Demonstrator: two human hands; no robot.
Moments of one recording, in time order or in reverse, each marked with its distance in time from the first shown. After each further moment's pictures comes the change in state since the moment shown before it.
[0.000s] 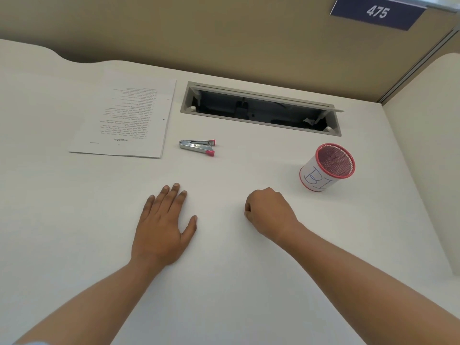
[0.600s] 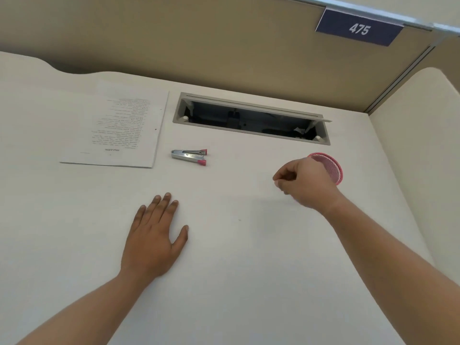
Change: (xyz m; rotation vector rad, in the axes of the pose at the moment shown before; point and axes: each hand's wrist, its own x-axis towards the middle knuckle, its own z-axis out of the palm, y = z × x) left_hand 0.000 0.001 -0.001 0.017 -0.008 0.007; right_hand -0.005 0.063 -0.092 0.486 0.221 0.180
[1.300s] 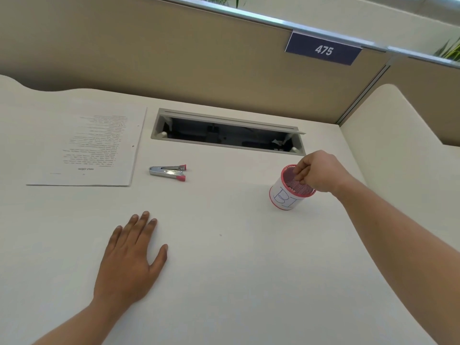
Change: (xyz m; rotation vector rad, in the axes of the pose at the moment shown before) left_hand -0.001 -0.002 0.002 -0.002 -0.001 0.012; right_hand 0.047 0.052 -0.066 -0.174 0.015 0.229
